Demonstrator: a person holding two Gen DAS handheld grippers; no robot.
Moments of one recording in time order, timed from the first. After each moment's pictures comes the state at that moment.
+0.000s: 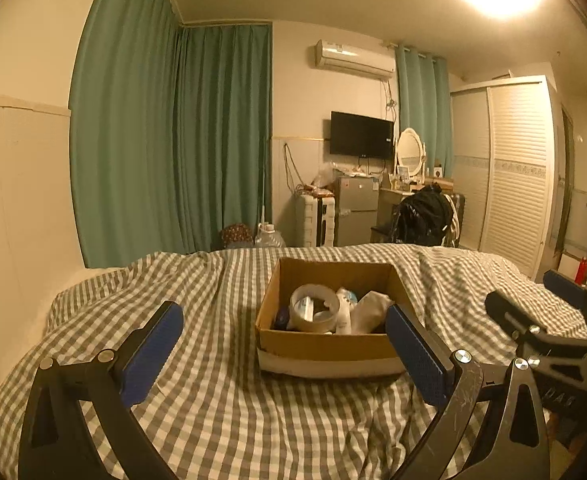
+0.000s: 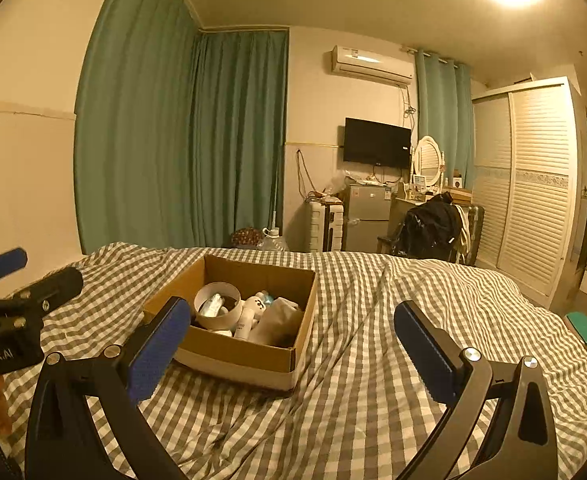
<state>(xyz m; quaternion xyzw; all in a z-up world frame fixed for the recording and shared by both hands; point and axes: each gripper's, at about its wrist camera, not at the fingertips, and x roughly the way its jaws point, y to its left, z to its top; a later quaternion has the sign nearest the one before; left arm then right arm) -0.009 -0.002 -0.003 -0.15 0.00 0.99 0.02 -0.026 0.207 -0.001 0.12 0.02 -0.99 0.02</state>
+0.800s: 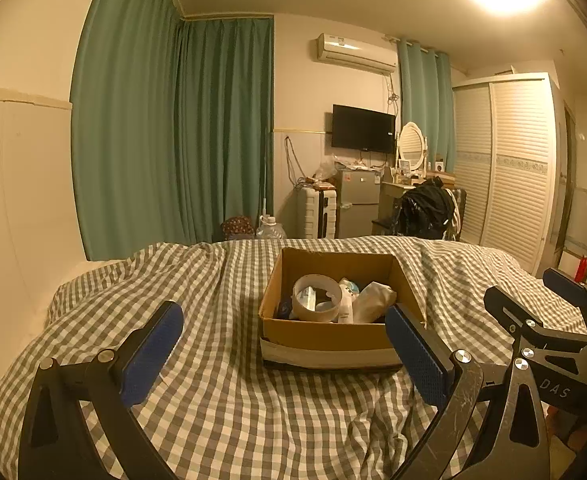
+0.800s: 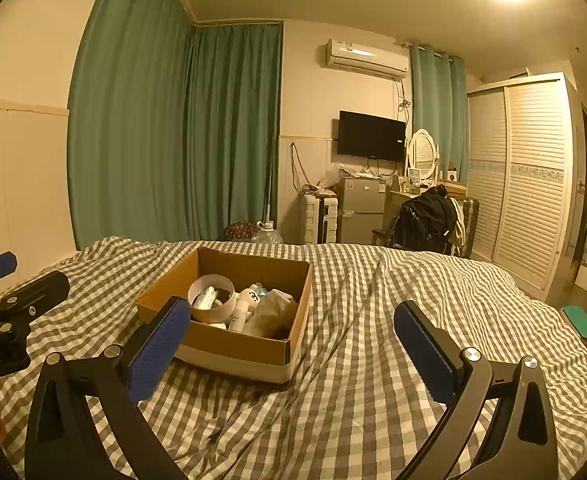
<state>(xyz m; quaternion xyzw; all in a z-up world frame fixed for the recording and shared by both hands) -0.010 -0.005 -0.004 -0.16 0.00 0.99 0.02 -0.030 0.200 -0.006 0.13 0.02 -0.99 0.01</state>
